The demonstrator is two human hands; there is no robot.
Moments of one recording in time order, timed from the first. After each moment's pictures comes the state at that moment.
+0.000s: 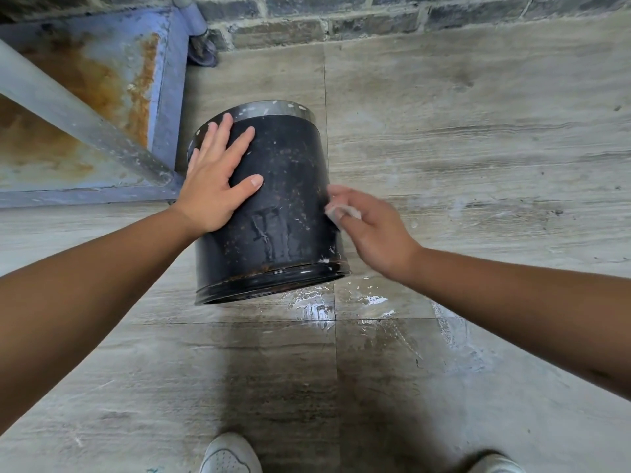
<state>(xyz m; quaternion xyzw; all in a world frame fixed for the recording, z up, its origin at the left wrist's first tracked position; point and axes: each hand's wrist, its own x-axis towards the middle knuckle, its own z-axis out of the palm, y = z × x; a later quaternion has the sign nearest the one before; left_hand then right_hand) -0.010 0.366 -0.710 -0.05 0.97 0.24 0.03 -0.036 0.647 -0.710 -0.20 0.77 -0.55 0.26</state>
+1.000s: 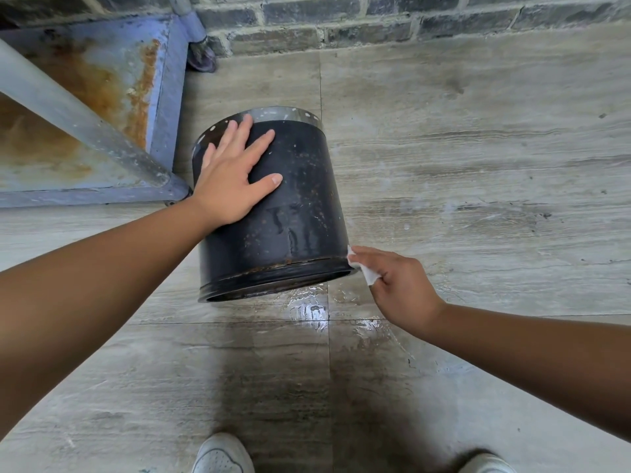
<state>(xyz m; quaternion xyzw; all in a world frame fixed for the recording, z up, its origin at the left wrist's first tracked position) -0.028 0.396 -0.703 -0.06 0.98 0.19 0.05 0.013 0.711 -0.736 -0.24 0.85 -0.42 0.20</state>
